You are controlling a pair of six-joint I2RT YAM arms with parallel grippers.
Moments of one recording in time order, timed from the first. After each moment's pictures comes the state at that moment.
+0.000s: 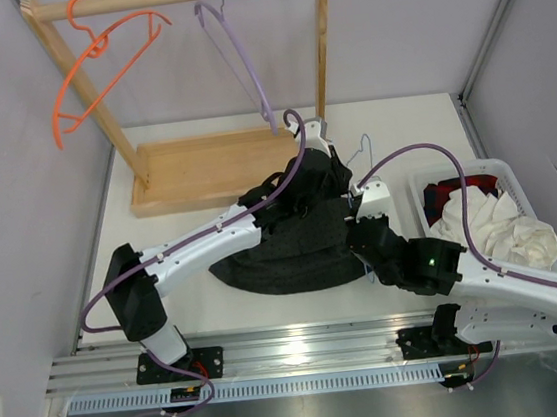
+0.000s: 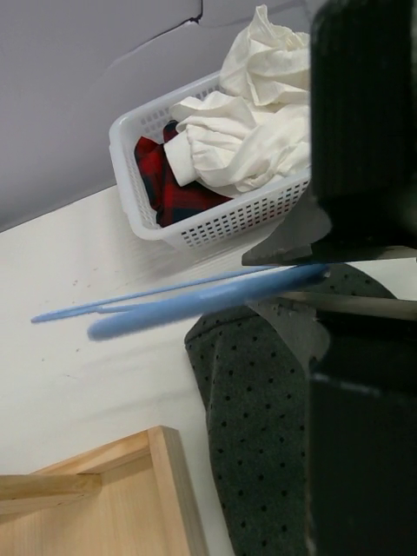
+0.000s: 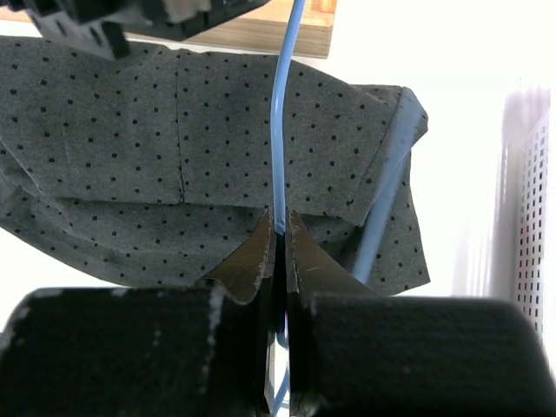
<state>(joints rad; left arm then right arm) -1.01 1.67 1.48 -0.18 -0.36 -0.70 1.14 0.95 0.87 -0.52 0.83 0.53</state>
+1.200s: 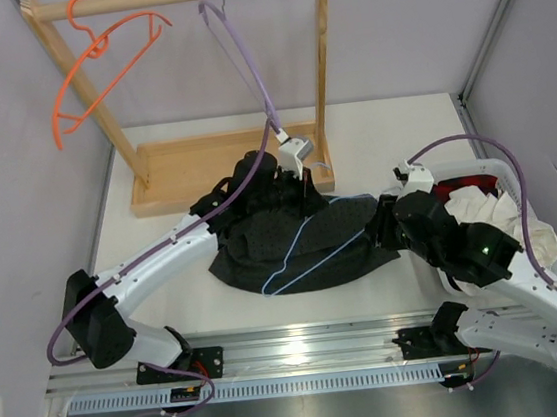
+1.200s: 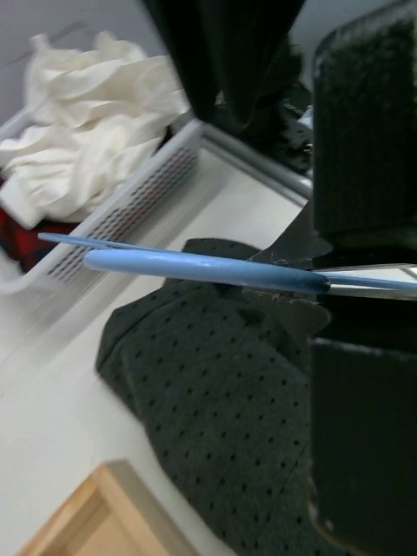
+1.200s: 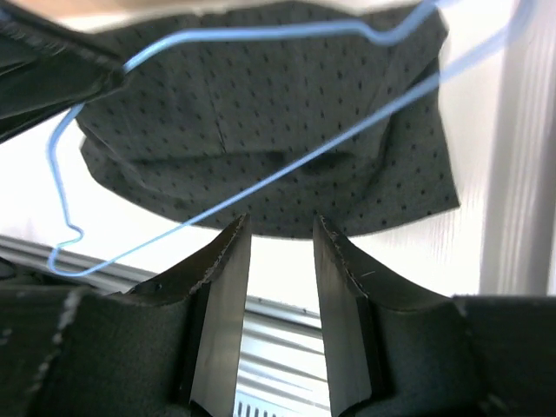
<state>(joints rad) -0.83 1.43 1.25 -0.23 0.23 -0.39 0.89 0.81 1.05 -0.86 0.45 0.70</state>
